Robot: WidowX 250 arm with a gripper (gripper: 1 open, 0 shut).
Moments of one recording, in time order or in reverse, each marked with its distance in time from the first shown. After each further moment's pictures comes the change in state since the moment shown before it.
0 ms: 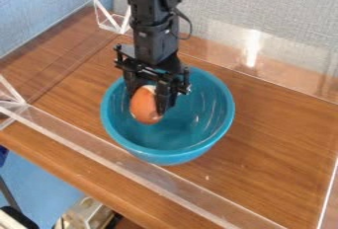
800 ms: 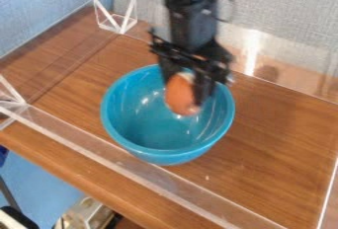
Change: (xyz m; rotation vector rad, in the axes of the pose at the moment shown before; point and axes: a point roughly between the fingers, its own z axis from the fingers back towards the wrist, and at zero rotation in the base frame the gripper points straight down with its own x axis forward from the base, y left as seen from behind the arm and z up) arm 0.003 -0.069 0.033 -0.027 -0.072 -0.177
